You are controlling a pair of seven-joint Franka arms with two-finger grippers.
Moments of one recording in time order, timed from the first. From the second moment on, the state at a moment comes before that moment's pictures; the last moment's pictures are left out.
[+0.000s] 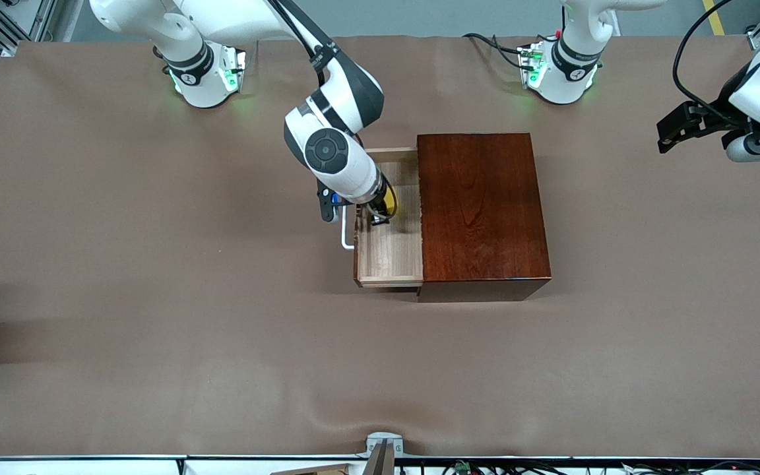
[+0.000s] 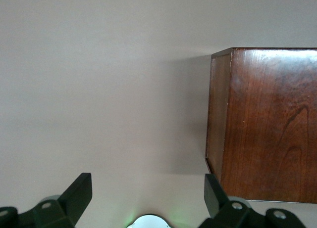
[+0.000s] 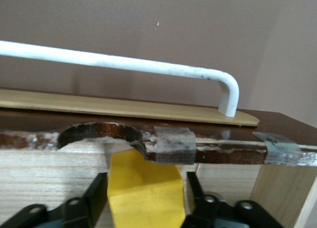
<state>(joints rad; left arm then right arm) -0.06 -0.04 -0.08 -1.53 0.05 1.43 -0.15 0.77 0.54 0.00 -1.62 0.37 2.17 1.99</state>
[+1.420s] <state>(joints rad) -0.11 0.06 -0.40 -1.41 0.02 1.44 -0.48 0.46 0.52 -0.03 -1.26 0.37 1.64 1.72</state>
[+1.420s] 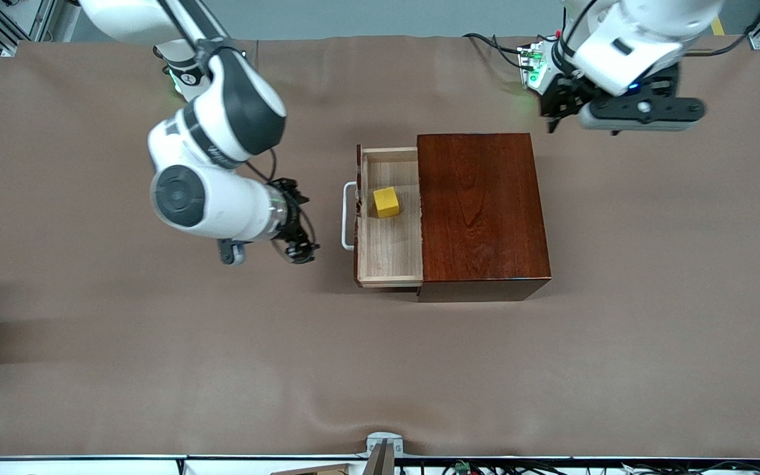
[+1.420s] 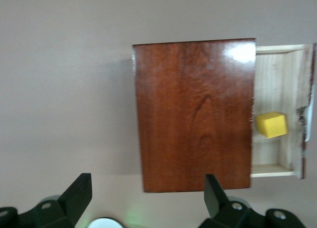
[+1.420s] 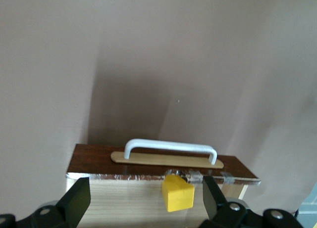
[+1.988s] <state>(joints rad) -0.35 0.27 -0.42 -1.32 0.02 1.60 -1.03 0.31 0.46 -0.04 -1.23 0.37 1.46 1.35</state>
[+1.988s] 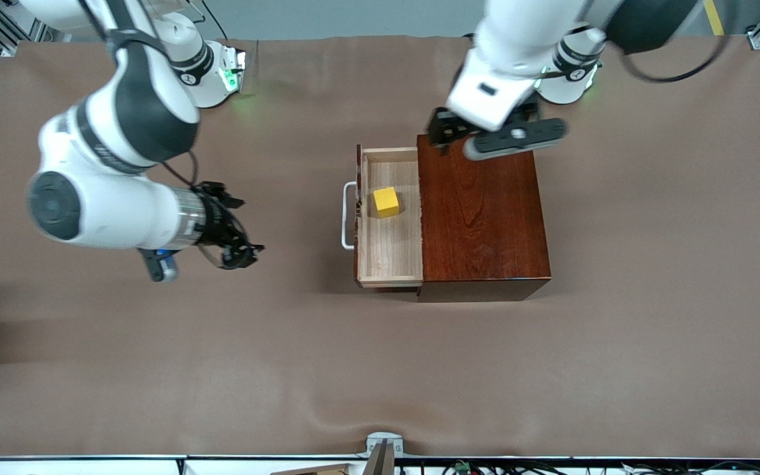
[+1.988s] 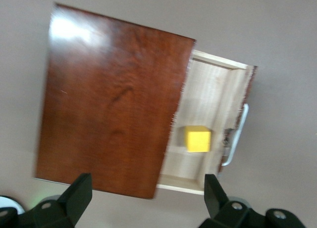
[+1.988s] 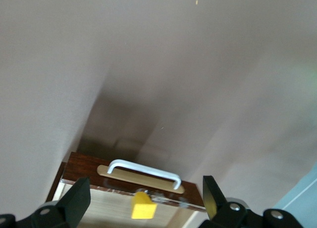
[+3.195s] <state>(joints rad) -1.06 0.84 0.05 -1.16 0.11 2.24 -1.99 0.05 0.31 -0.04 -1.18 0.30 1.33 0.71</state>
